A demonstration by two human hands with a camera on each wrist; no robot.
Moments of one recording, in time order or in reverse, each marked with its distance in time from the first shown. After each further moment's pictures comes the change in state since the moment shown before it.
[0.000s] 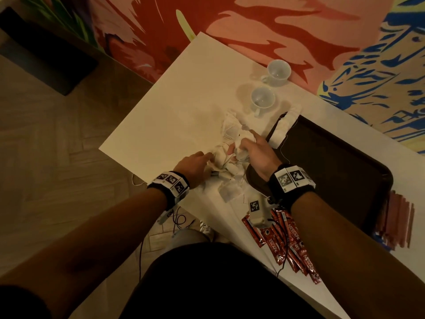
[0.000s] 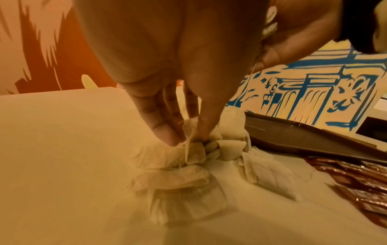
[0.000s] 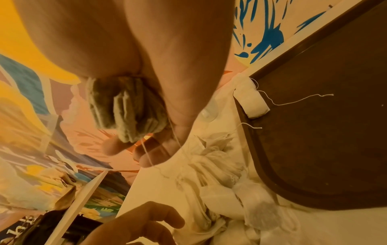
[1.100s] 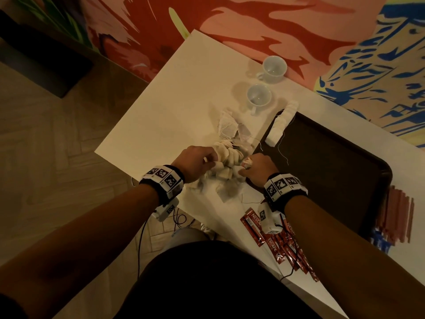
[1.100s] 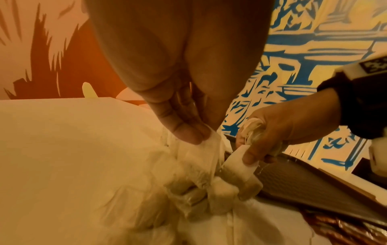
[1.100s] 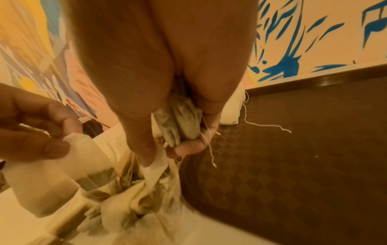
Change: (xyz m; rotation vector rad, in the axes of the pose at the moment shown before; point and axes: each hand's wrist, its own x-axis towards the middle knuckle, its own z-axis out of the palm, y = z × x) left_hand 0.003 0.010 -0.021 -0.198 0.117 0.173; right_hand 0.020 0.061 -0.039 -1.037 -0.003 0.164
